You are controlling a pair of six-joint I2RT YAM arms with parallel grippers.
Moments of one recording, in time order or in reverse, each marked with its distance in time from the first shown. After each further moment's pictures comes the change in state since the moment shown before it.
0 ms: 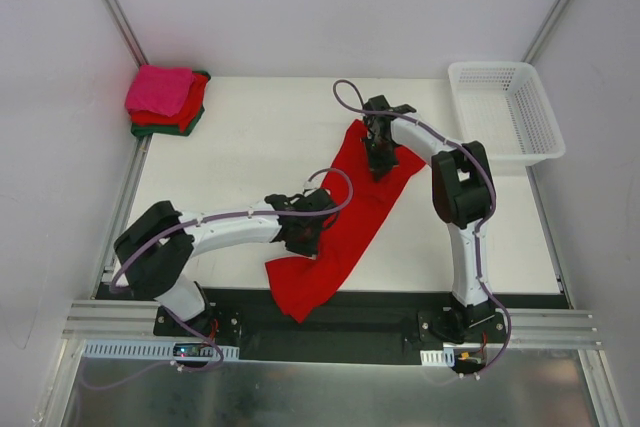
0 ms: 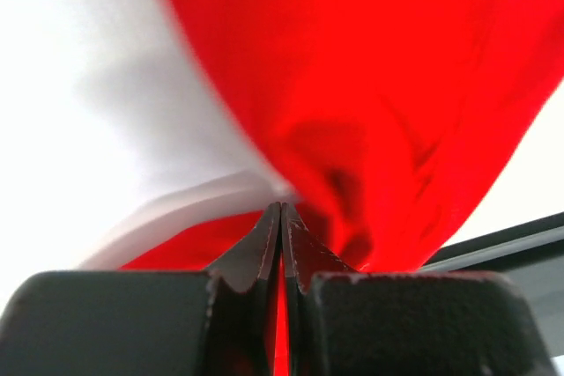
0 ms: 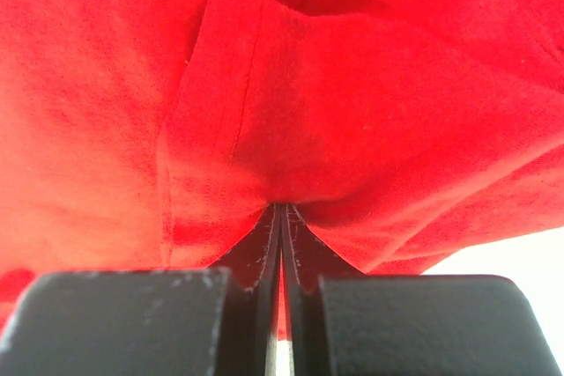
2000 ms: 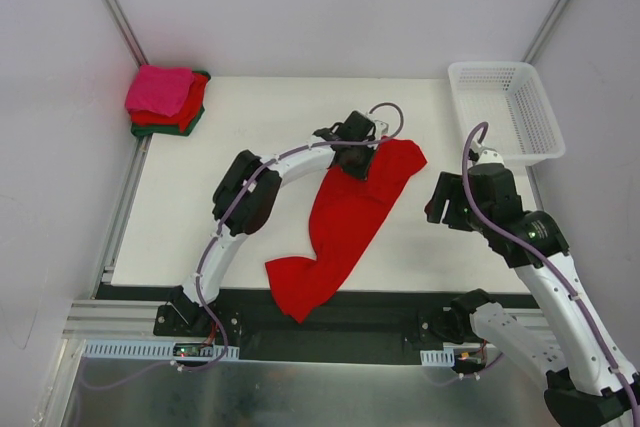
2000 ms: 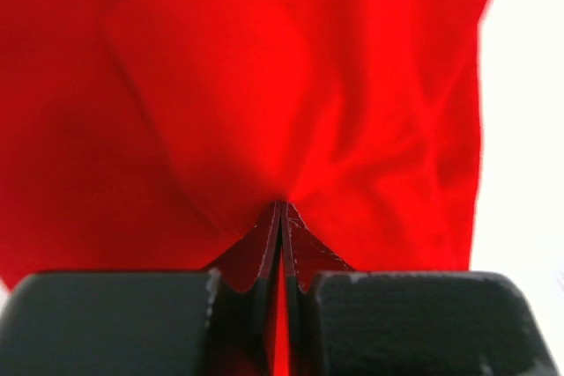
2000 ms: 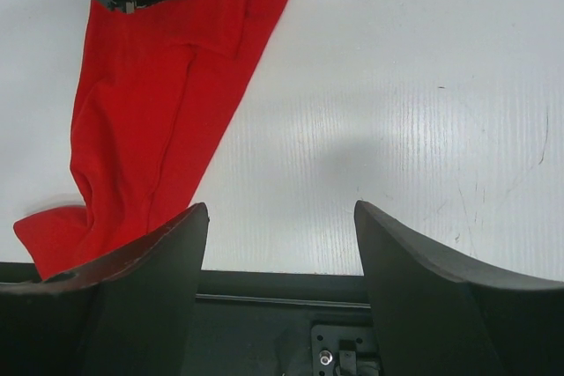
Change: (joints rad) left arm 0.244 0.720 0.903 0.140 0.286 0.483; right arm 0.000 -1.430 -0.750 -0.090 0.178 0.252
